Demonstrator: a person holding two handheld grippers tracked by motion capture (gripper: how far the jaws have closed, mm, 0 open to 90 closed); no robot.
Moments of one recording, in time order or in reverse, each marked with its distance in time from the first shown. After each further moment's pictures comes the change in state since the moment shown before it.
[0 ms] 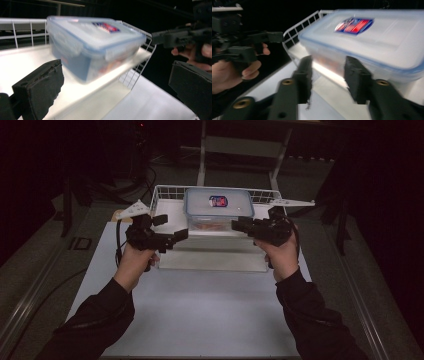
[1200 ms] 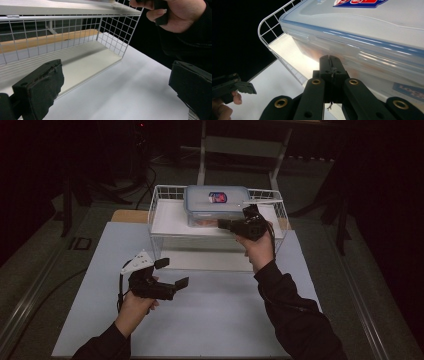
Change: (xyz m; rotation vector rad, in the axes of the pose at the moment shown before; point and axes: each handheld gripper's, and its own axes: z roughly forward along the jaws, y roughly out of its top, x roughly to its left) left arm -0.028 -0.094 -0.014 0.064 -0.024 0.011; right arm -0.015 -0.003 0.066 0.090 -0.039 0.035
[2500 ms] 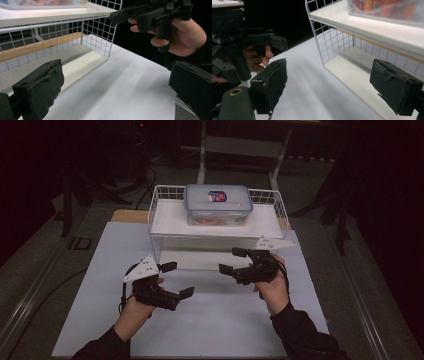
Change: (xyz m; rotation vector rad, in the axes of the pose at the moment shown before) left arm -0.021 0.001 -0.001 0.003 -0.100 0.102; right arm 0.031 -0.090 -0.048 -0.072 0.138 -0.171
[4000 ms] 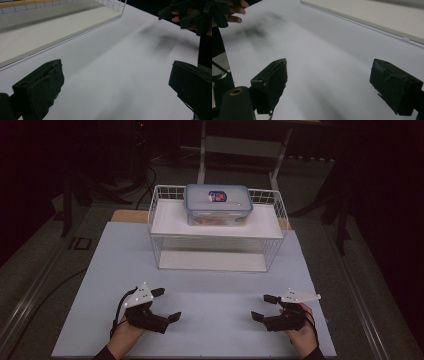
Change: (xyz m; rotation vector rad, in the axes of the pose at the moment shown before) left arm 0.012 -0.089 -0.012 0.157 0.077 -0.020; right arm -0.017 -0.148 -0.068 0.157 -0.136 0.052
